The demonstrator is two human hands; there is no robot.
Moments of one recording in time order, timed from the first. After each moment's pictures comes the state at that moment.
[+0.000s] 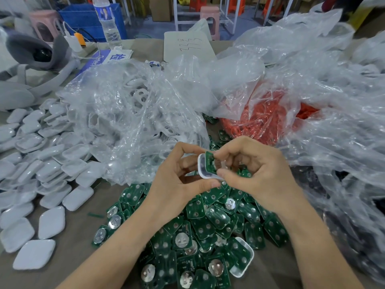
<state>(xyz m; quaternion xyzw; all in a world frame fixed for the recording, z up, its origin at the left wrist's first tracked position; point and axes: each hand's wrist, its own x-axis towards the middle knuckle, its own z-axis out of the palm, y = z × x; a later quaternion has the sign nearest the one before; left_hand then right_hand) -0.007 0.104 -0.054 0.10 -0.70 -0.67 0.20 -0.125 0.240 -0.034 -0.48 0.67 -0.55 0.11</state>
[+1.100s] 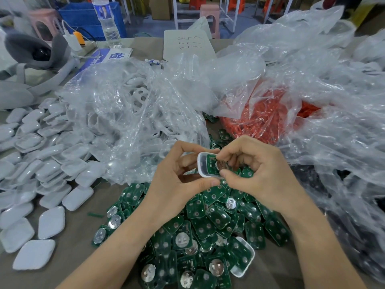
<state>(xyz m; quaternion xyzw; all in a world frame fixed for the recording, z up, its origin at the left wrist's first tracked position) -0.007 0.101 -0.055 0.09 -0.71 -0.67 0.20 -0.129 0.242 -0.034 -0.49 0.70 -0.51 0.11</state>
